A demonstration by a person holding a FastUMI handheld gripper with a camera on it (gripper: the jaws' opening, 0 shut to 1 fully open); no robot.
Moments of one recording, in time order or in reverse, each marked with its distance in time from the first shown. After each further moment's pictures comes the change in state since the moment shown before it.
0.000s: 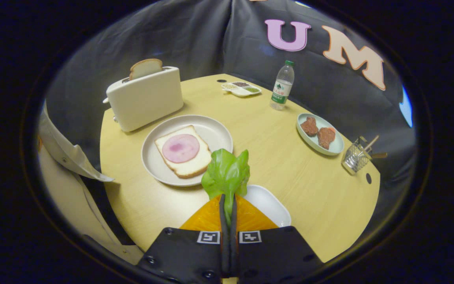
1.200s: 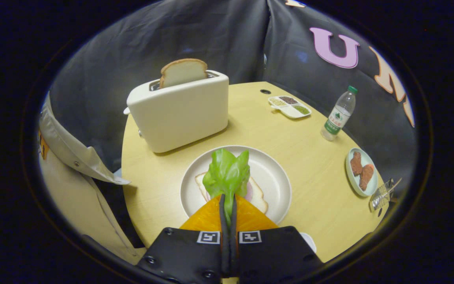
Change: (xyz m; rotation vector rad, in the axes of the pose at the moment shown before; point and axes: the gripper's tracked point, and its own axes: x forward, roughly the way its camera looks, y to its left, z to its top) arm 0.061 0.101 0.076 -0.114 0.009 0.202
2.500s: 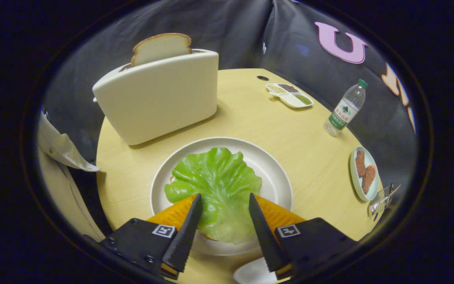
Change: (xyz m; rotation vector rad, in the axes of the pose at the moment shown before) arm 0.046 -0.024 -0.008 -0.034 0.078 -0.074
